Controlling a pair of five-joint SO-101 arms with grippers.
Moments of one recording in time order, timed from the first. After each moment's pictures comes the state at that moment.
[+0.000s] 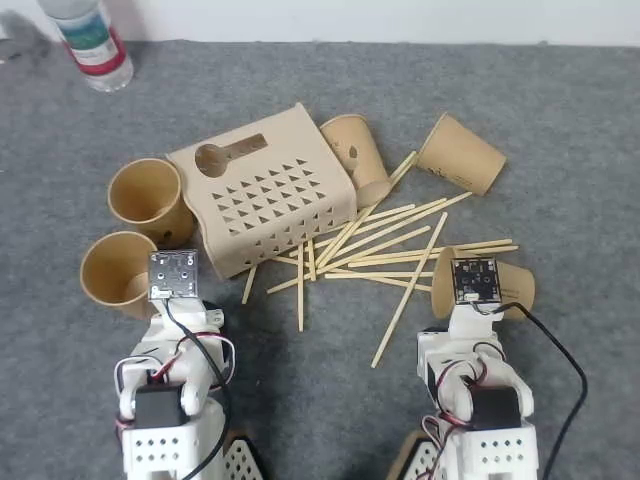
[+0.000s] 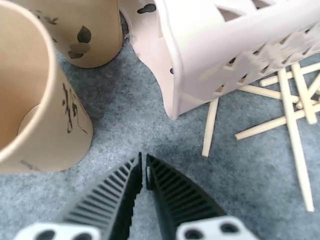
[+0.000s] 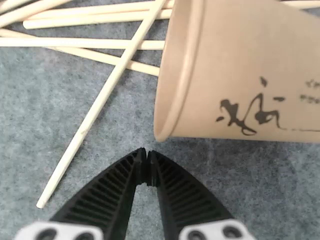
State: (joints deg) left arm -9.9 -103.2 96.7 72.0 4.6; right arm -8.1 -103.1 95.5 74.7 -2.8
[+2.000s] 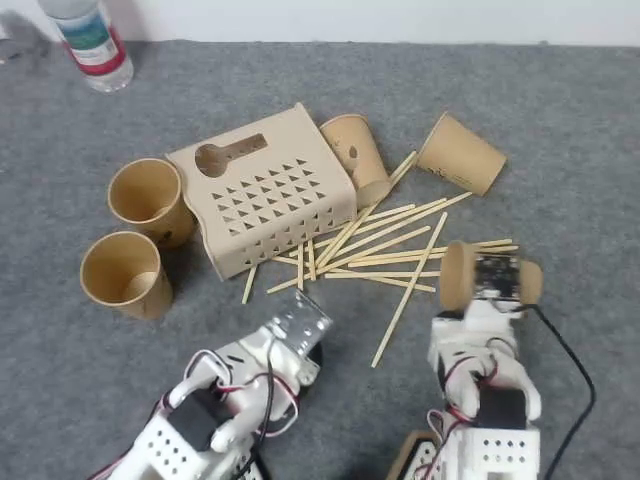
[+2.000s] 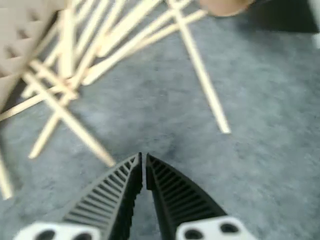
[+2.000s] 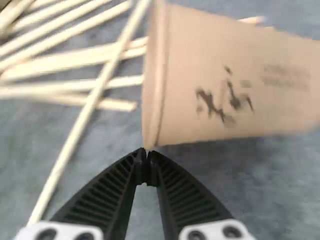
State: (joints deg) left arm 33.8 -103.2 96.7 72.0 4.6; right arm 1.7 -103.1 95.5 67.7 -2.8
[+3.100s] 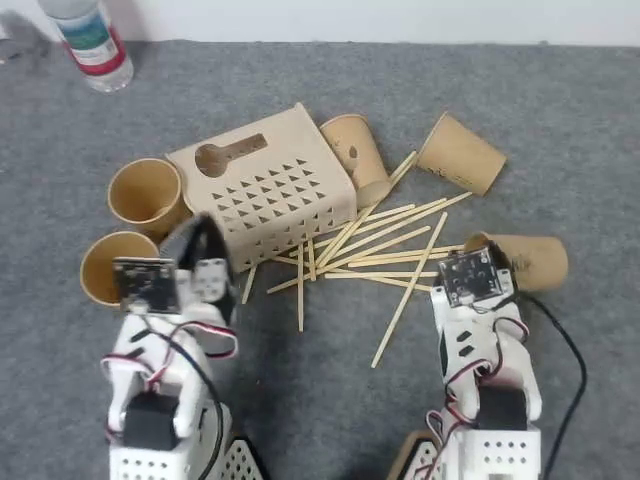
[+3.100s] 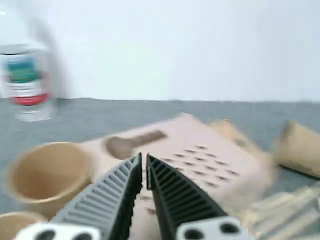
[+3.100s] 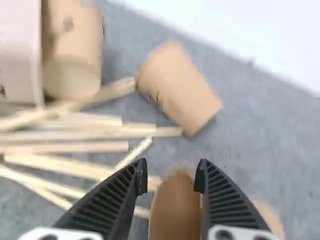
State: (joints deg) left arm -4.7 -103.2 83.6 47.3 8.3; right arm -3.6 -103.1 92.7 42.9 21.3
